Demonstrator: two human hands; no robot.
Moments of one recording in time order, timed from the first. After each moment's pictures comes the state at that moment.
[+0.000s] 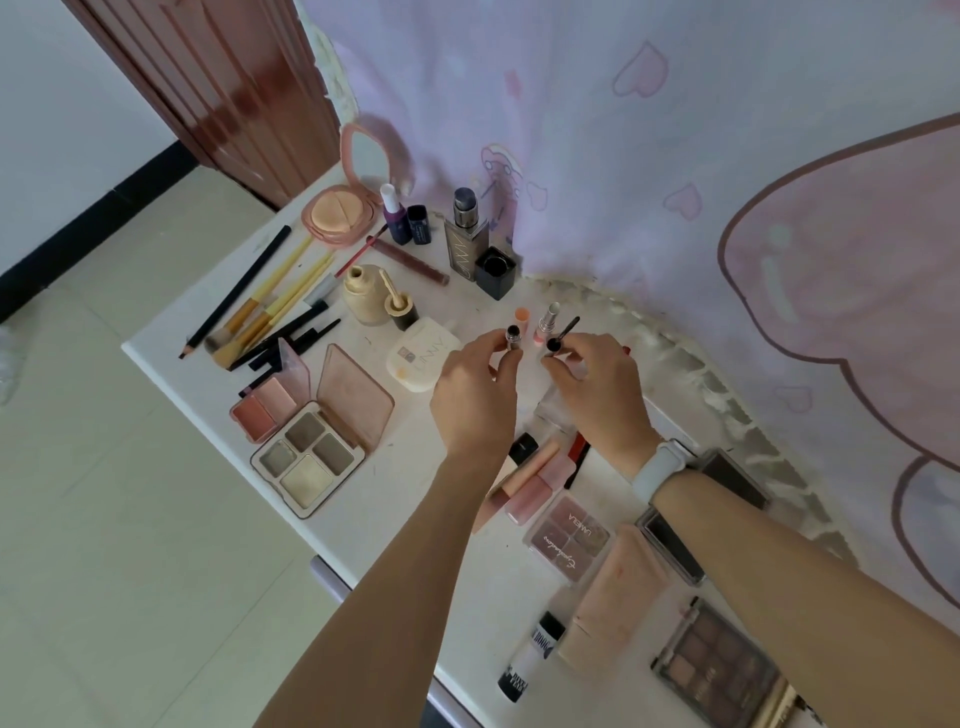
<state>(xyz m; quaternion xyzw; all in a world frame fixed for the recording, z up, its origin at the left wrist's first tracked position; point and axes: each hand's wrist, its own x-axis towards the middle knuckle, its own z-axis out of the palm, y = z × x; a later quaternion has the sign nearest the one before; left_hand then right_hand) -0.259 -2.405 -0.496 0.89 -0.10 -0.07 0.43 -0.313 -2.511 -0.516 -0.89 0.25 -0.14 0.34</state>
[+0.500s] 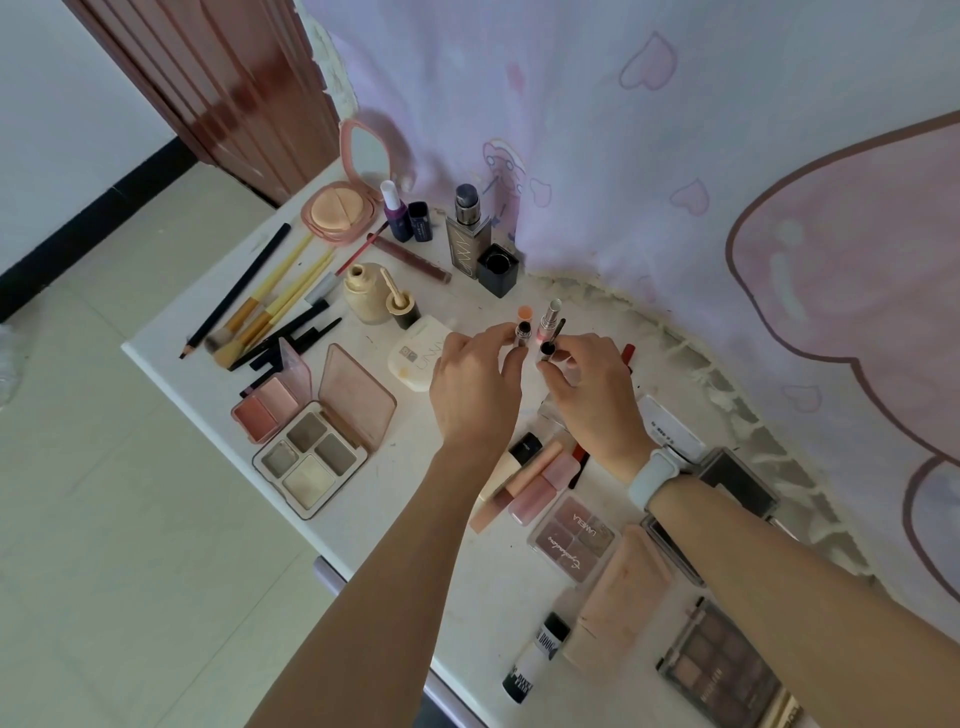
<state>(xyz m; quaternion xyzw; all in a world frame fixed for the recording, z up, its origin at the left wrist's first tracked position) -0.252 -2.405 -0.495 0.91 -0.17 -0.04 0.38 -0.312 -2.503 -0.520 -0.90 0.23 -0.14 0.34</state>
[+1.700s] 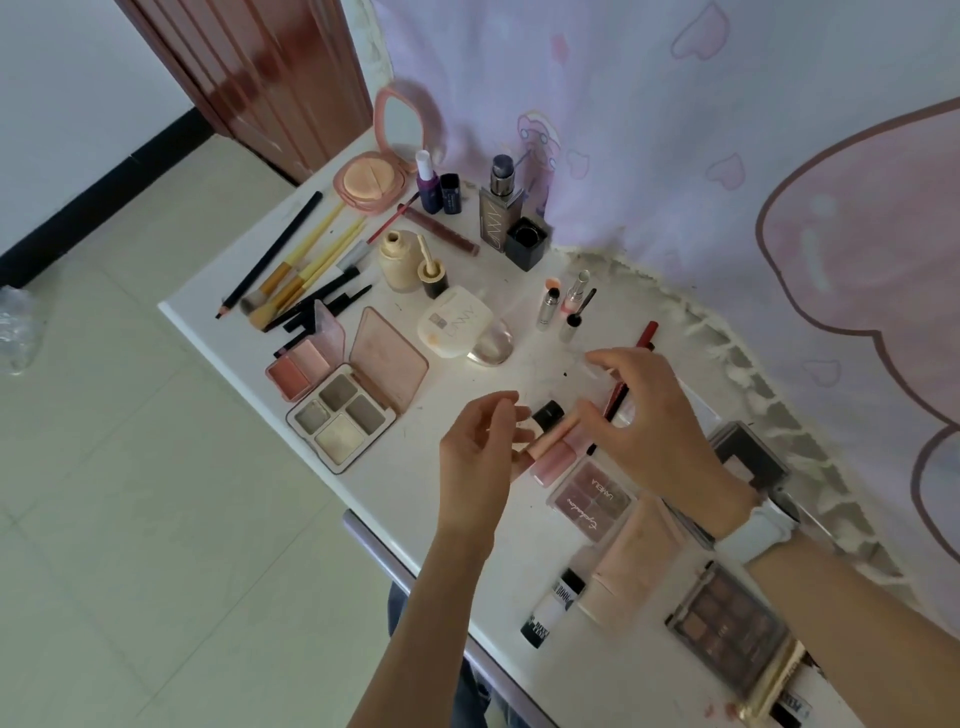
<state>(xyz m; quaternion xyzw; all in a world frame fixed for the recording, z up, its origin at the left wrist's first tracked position) -0.316 -2.336 -0.473 0.70 0.08 -0.28 0.65 -0.369 -2.488 -0.479 -0.91 0.18 -0.06 0.36</state>
